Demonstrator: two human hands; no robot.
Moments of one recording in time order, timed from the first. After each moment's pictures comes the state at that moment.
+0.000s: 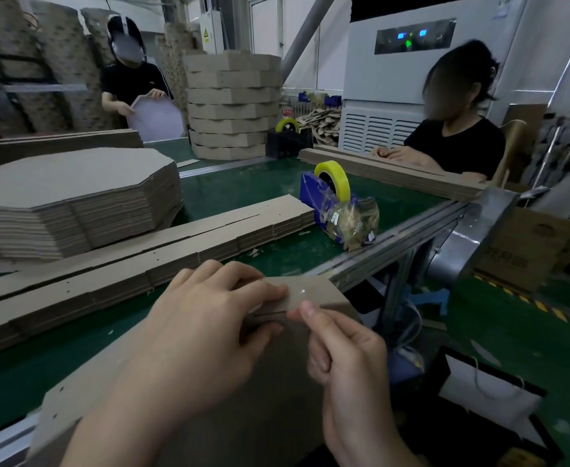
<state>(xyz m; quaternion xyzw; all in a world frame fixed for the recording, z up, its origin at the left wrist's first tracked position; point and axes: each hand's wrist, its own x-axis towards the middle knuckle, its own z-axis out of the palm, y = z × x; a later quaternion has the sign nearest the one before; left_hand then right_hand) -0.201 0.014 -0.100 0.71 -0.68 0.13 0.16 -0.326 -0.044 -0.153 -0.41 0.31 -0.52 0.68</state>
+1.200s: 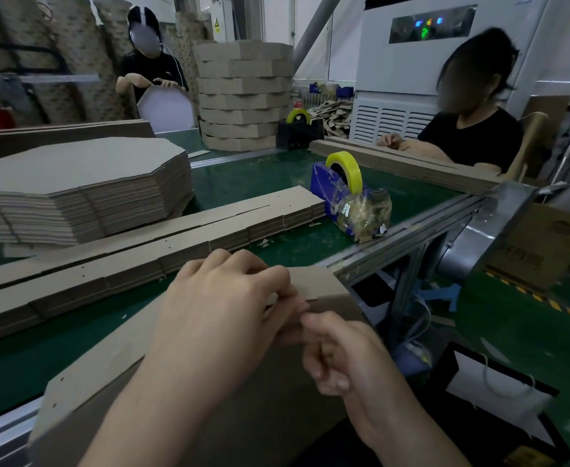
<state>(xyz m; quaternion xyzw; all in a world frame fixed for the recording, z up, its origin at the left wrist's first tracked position) -0.215 0.015 -0.095 0.73 -0.63 0.18 0.18 -0.345 -0.055 -0.157 -0.53 0.33 -0.26 0.73</state>
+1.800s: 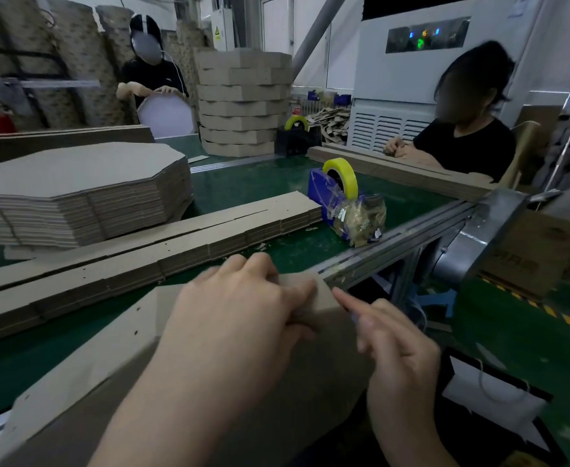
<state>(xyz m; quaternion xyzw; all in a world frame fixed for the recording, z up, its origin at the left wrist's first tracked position) -0.240 0.022 -0.075 0.74 -0.64 0.17 0.03 -0.365 -0.062 -0.179 -0.64 0.26 -0.61 0.39</state>
